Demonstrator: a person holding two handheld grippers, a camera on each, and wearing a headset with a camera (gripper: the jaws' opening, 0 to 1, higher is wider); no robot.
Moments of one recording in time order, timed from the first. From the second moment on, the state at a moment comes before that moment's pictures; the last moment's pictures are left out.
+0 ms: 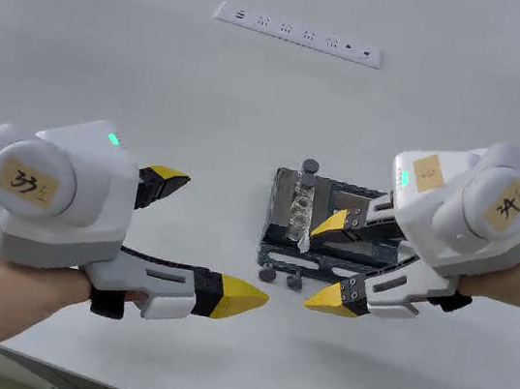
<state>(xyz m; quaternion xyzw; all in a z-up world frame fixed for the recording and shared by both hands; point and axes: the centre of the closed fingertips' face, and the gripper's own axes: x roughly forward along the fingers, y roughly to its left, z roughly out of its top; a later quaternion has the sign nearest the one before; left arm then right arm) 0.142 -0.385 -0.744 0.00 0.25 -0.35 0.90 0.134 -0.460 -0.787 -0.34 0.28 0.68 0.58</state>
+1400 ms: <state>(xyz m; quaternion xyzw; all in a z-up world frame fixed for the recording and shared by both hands) 0.132 -0.386 -0.748 0.00 0.26 -0.35 0.90 0.144 -0.455 -0.826 -0.40 0.24 0.69 0.55</state>
